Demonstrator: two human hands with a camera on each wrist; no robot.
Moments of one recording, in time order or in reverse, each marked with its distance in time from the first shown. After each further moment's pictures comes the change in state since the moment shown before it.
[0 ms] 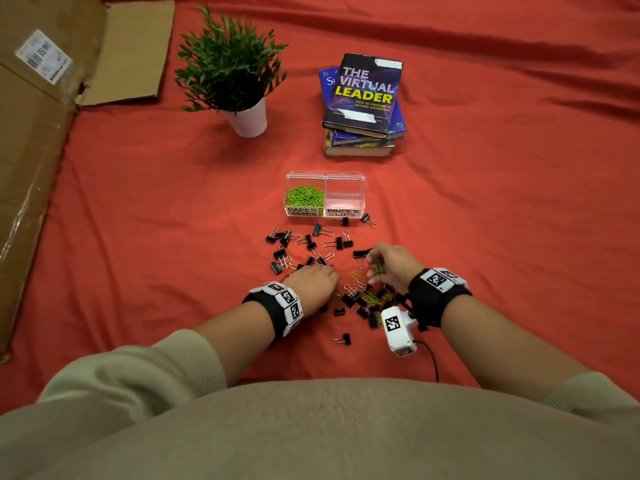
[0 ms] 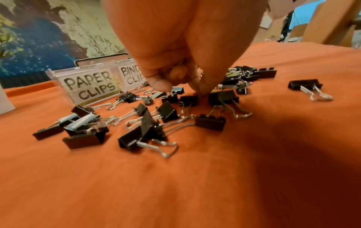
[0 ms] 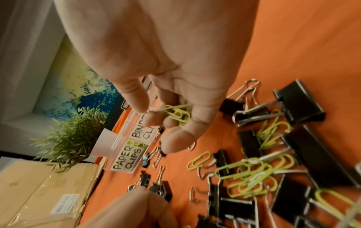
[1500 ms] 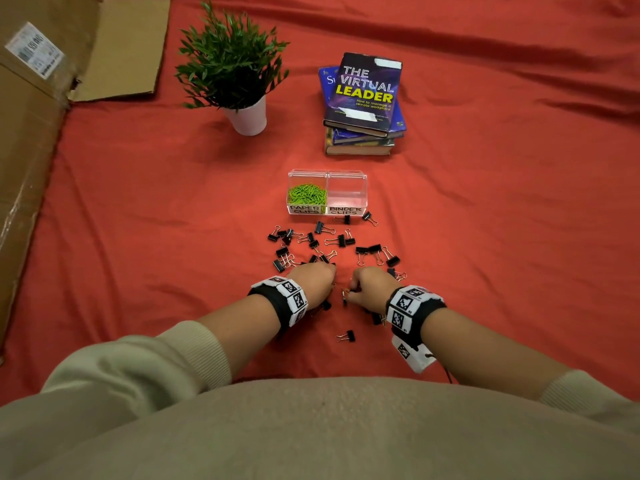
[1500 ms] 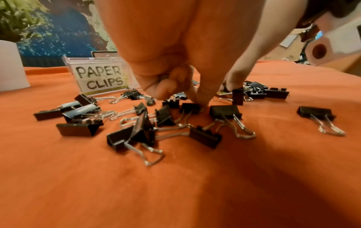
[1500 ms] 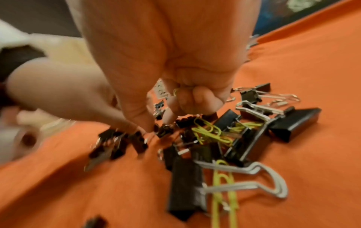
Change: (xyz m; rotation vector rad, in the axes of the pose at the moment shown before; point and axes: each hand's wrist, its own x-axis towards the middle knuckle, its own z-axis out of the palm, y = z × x) left_hand 0.003 -0.008 -0.002 -0.270 -0.077 -0.187; right_hand -0.008 0.038 0.031 -1.272 -0.002 -0.272
